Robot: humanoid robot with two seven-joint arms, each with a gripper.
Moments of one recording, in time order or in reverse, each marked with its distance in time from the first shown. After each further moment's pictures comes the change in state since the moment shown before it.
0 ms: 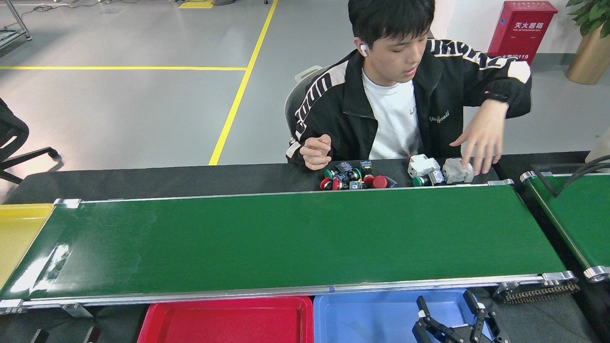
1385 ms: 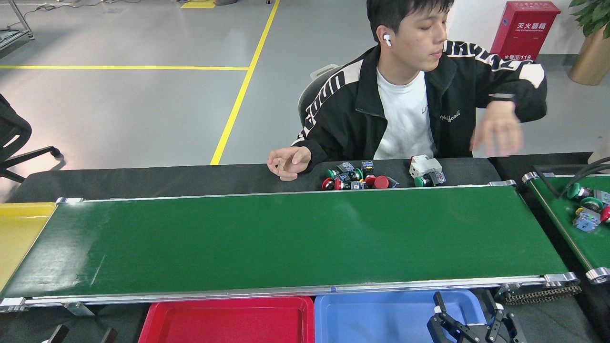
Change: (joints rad) left arm -0.012 0.009 -0.024 -0.024 -0.016 -0.074 -0.043; right arm -0.002 0.000 -0.047 0.000 -0.005 0.047 -0.023
